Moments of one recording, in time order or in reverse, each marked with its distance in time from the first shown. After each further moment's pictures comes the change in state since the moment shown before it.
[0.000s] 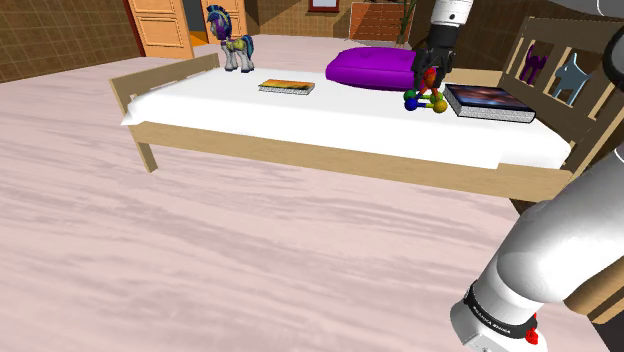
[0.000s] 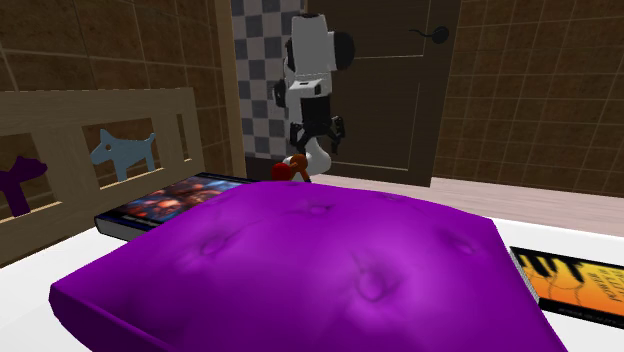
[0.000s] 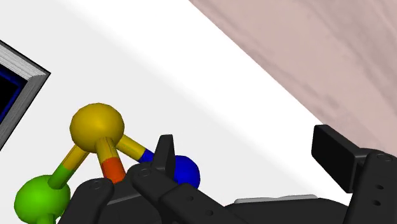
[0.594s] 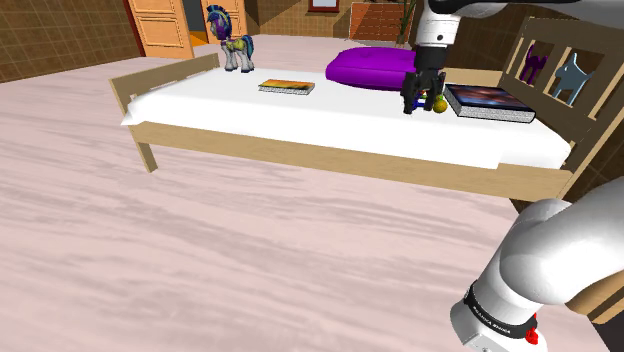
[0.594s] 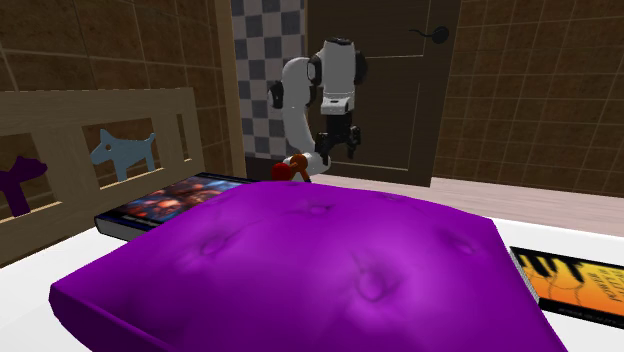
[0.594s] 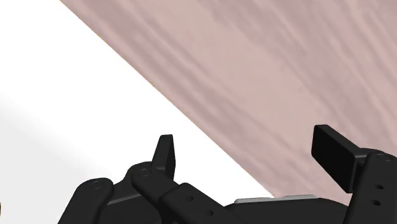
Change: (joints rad) arm 0.045 -0.215 0.158 -0.299 -0.043 0.011 0.130
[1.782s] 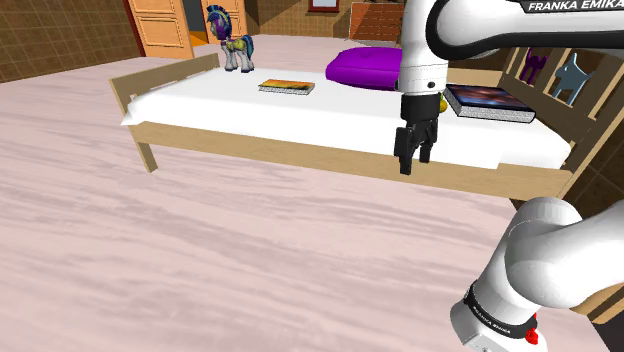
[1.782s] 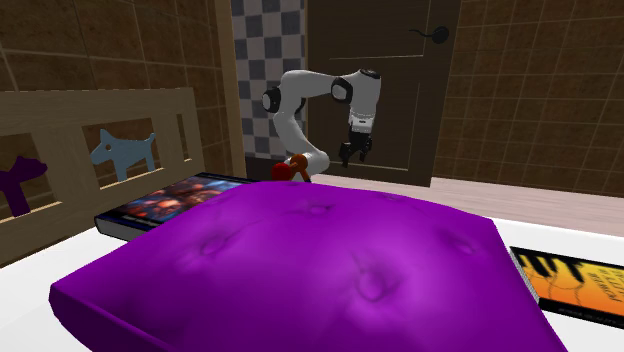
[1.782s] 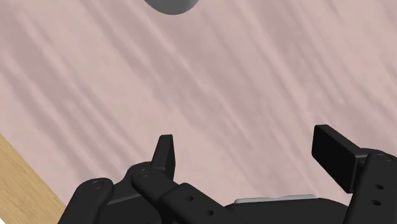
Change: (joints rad) arm 0.115 -0.284 0.257 -0.379 0.126 -0.051 0.190
